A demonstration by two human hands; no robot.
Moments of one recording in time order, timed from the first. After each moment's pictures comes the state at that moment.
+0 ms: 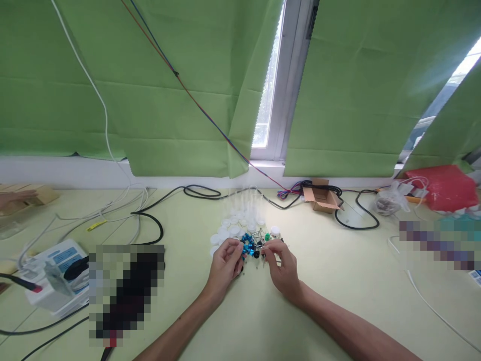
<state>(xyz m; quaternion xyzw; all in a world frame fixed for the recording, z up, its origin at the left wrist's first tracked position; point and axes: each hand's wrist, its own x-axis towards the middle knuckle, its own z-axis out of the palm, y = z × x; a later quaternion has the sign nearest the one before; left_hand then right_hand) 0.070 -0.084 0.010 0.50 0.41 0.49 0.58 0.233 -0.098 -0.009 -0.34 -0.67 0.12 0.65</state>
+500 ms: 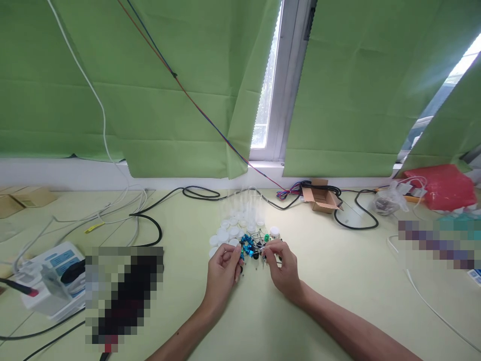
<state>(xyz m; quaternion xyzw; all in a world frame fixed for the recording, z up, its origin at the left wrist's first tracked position) 0.074 -0.095 0.014 0.48 0.46 0.52 0.54 0.237 -0.097 -0.009 -0.34 -0.66 0.14 0.65</state>
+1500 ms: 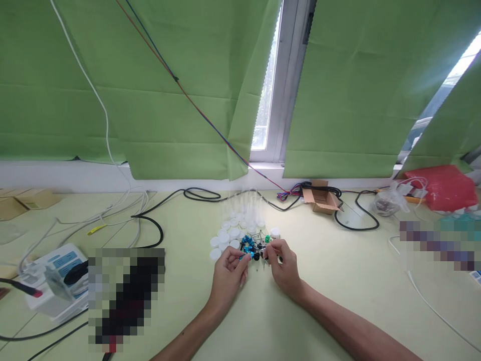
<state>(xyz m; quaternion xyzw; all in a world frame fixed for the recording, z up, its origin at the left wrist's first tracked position) 0.082 -0.097 0.008 0.47 0.43 0.53 0.56 0.238 -0.092 -0.012 -0.40 -0.65 0.16 0.63</state>
